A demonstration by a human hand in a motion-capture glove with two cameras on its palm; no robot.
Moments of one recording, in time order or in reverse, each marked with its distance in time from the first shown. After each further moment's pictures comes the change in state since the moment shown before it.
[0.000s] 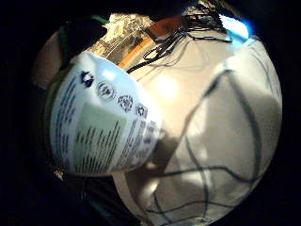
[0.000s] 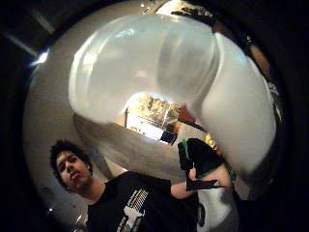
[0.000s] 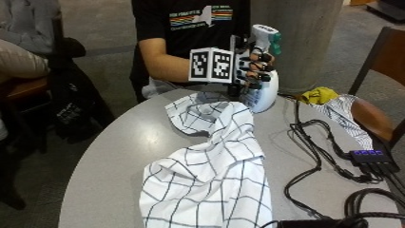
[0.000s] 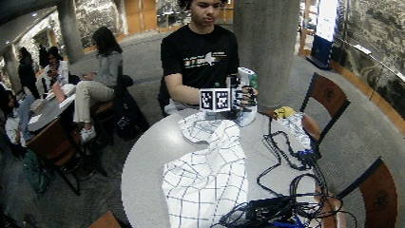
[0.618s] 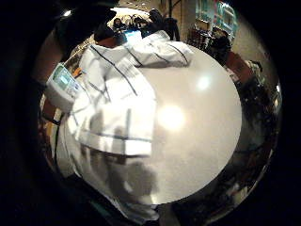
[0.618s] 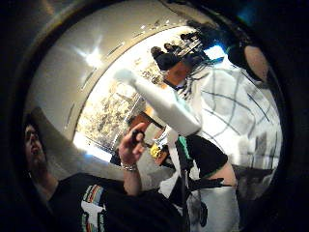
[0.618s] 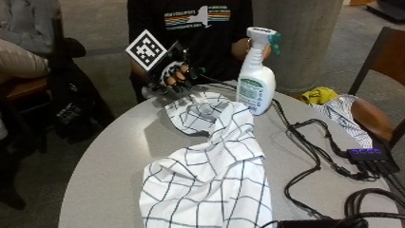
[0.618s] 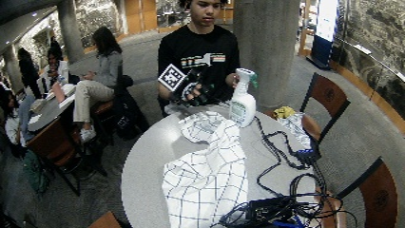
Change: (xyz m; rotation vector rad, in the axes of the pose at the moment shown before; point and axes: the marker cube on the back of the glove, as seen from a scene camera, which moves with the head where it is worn) arm 0.022 0.152 -0.123 0.299 0.673 0.220
